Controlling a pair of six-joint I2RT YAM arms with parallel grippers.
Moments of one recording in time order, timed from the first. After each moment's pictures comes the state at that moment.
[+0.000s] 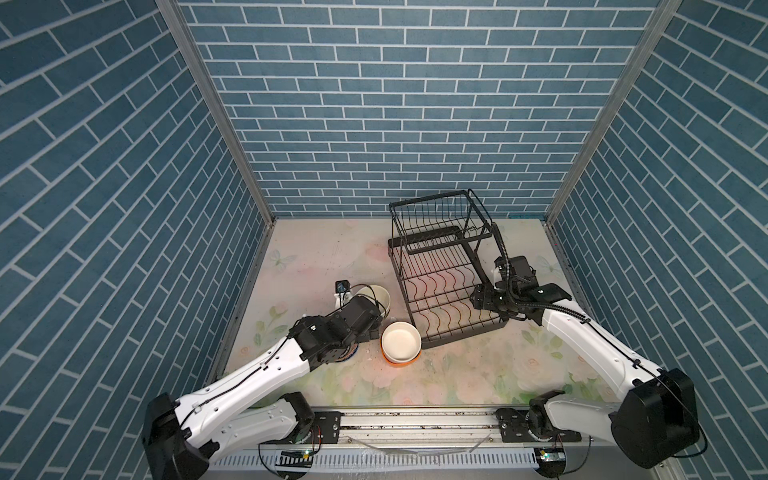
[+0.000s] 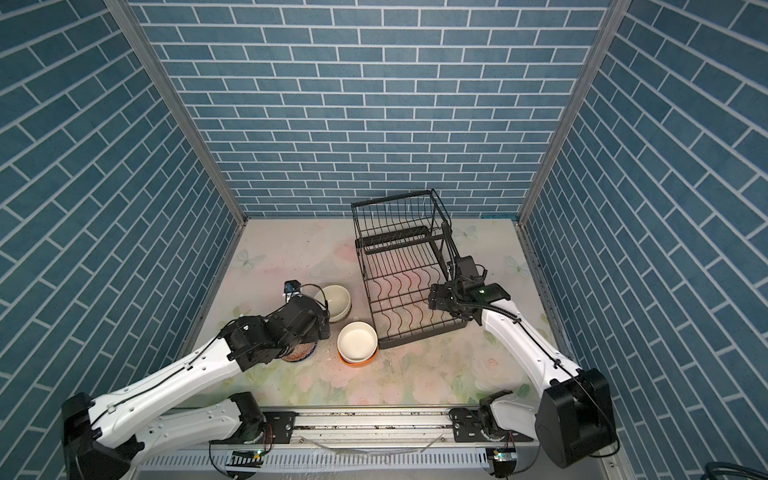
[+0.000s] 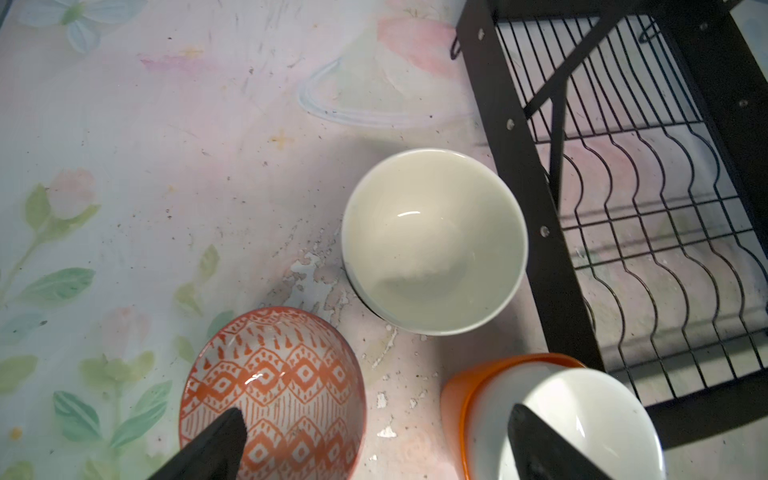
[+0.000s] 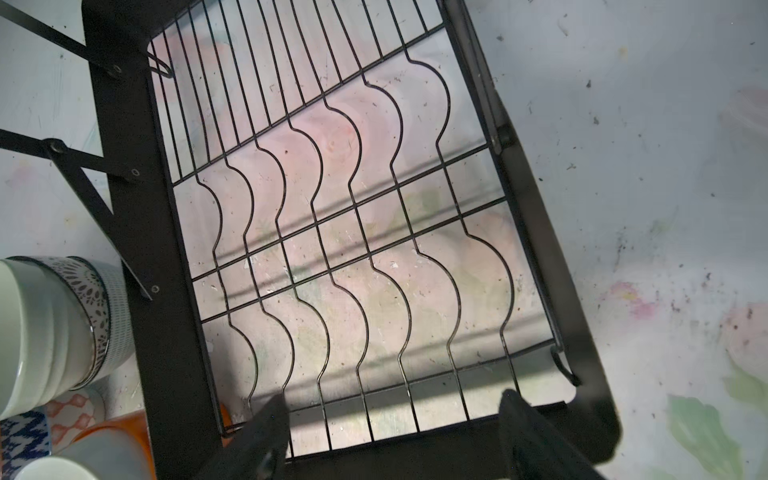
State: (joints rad) left arm -0.91 1.05 0.88 -0.89 -0.46 -0.88; right arm 0.42 1.23 0.92 -0.67 -0.08 0.47
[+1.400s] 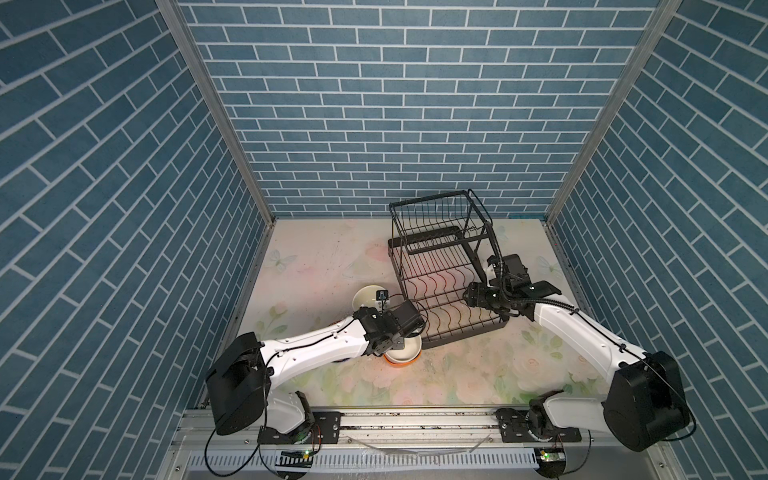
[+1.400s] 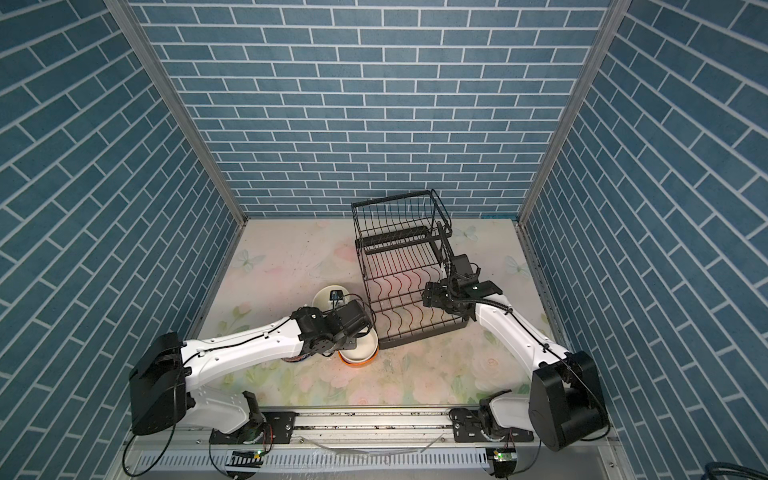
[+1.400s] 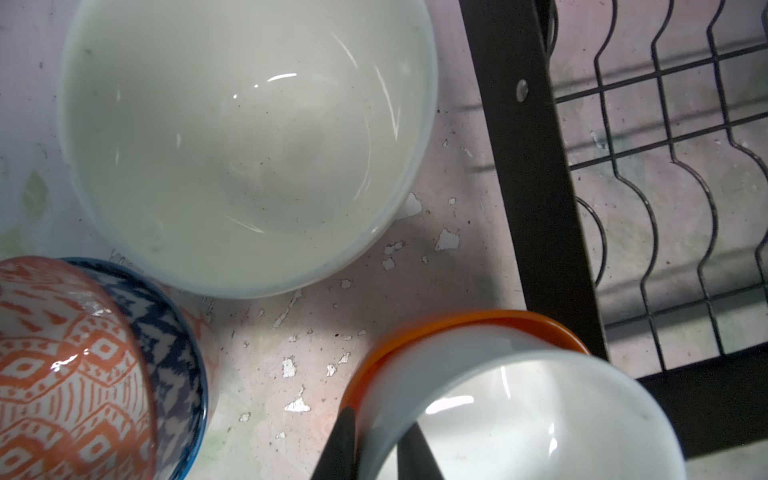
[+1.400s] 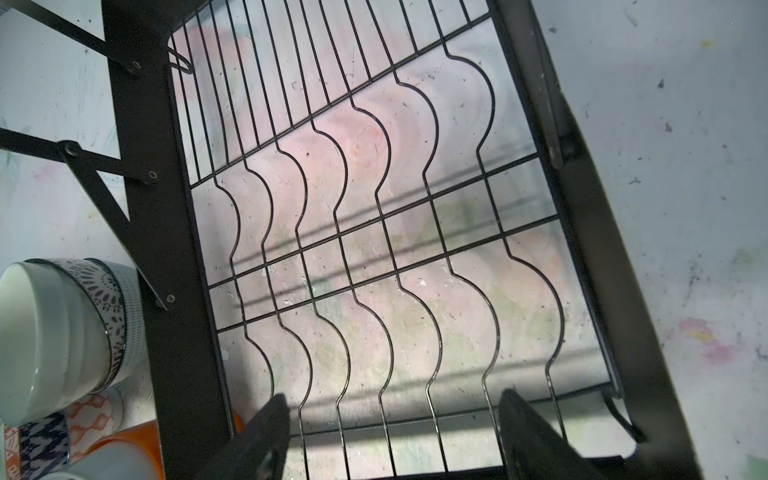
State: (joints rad) left arm -1.02 1.44 0.99 -0.84 -0.35 -1.00; right arm 0.42 1.31 0.91 -0.57 -0.14 0.47
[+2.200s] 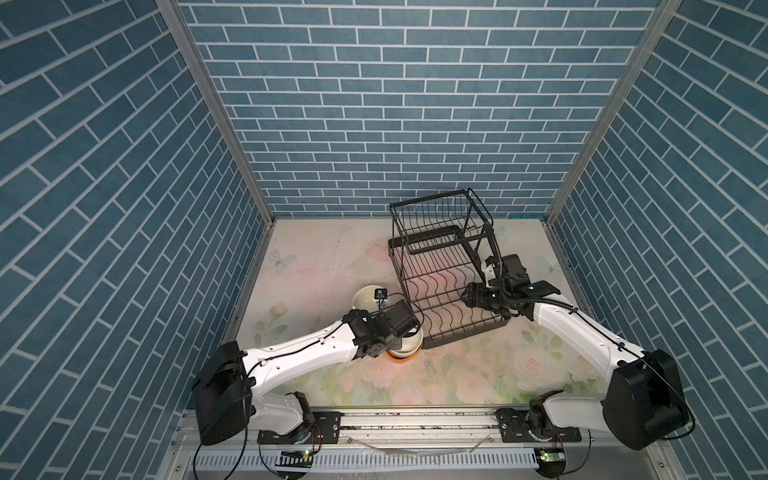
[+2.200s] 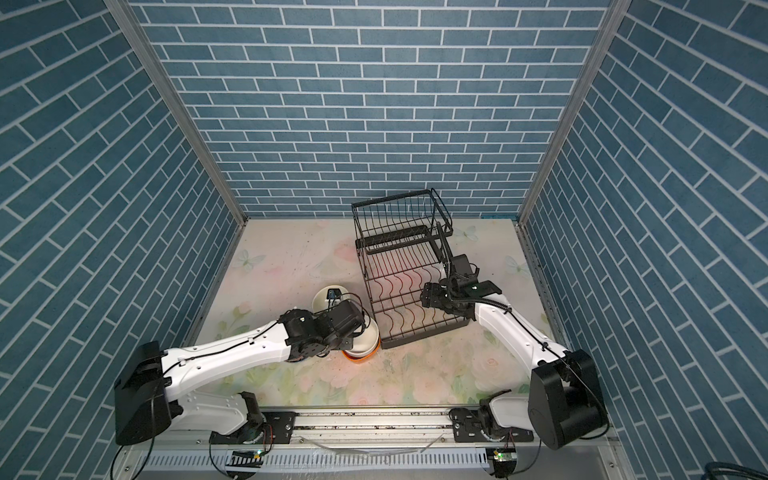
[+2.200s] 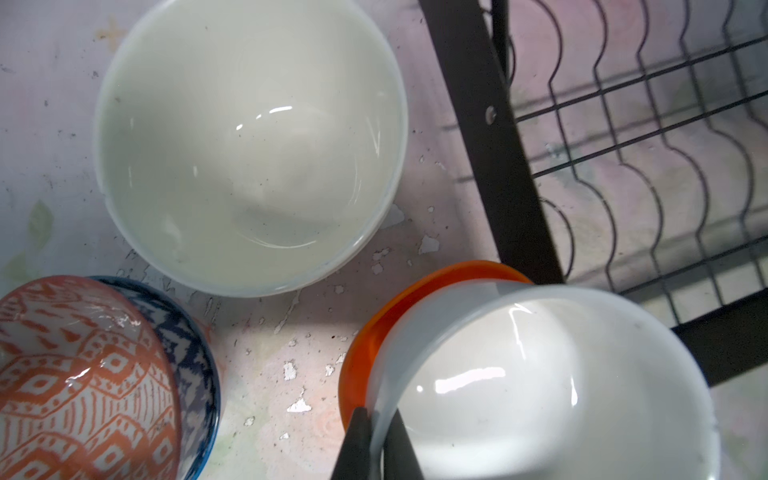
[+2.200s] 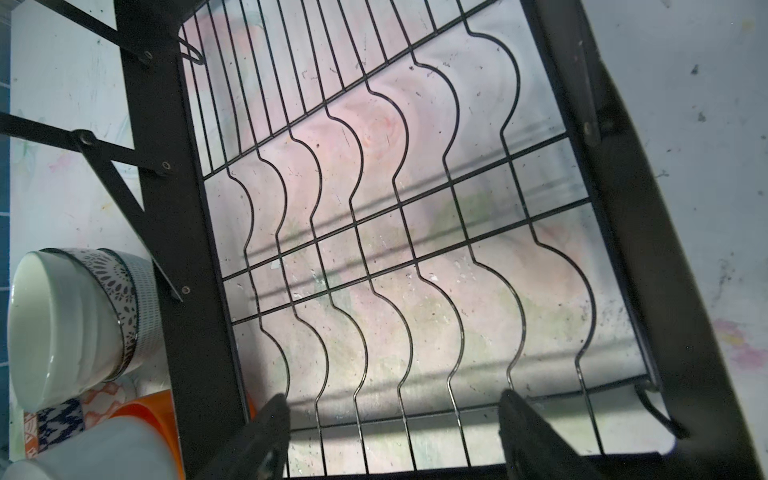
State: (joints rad) left arm -1.03 1.33 0.96 -0.79 -0.35 -0.95; right arm 0.42 1.32 0.91 -0.57 -0.18 0.47
